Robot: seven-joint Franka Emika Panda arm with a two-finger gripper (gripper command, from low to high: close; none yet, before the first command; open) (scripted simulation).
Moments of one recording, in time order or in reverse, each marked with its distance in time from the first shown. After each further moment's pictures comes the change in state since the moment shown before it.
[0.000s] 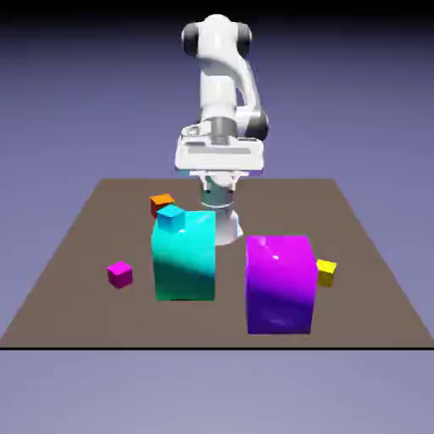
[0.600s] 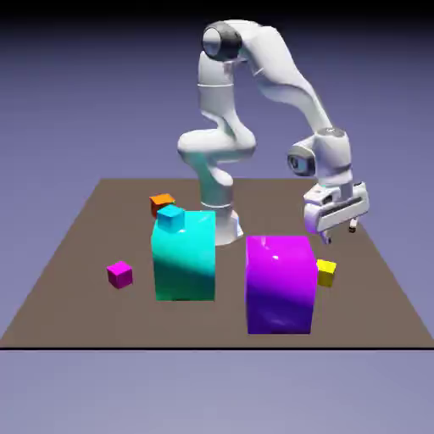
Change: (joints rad) arm 0.145 0.545 0.628 0.182 0.187 -0.284 0.312
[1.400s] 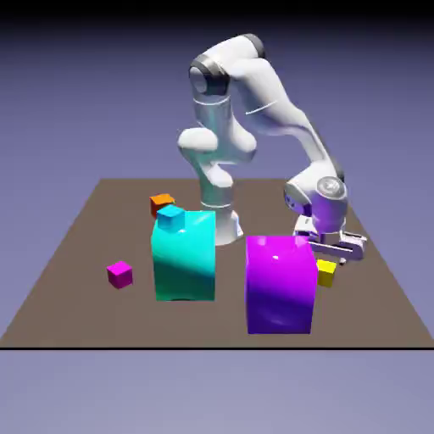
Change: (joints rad) arm -0.322 0.444 0.156 0.078 -0.244 -0.045 0.872
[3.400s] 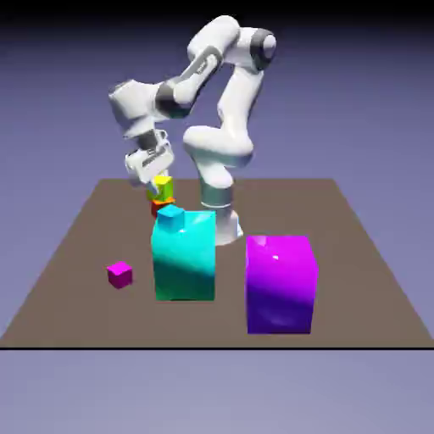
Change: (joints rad) arm -0.542 -1.172 -0.912 -0.283 0.308 -0.745 -0.066
